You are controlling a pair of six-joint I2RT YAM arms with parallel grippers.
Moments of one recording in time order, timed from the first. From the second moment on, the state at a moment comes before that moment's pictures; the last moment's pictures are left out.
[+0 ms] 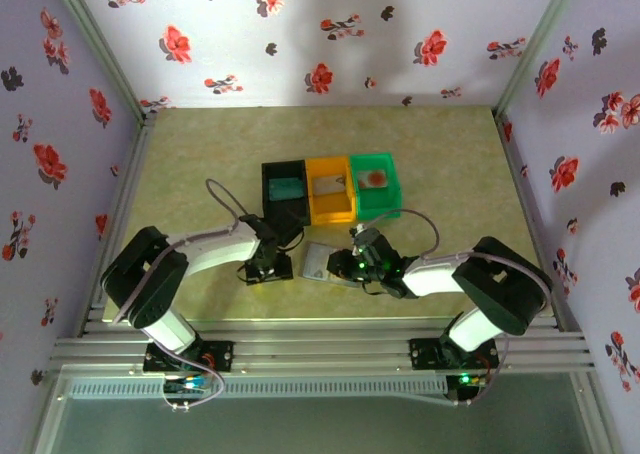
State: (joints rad) left arm -0.82 1.62 0.90 -0.82 -0.03 -0.93; right arm 0.83 1.54 0.42 0.42 -0.24 1.01
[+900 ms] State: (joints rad) left arm -0.83 1.73 1.09 -0.91 -0.03 -0.89; right arm 0.83 1.58 0.42 0.48 -0.25 1.01
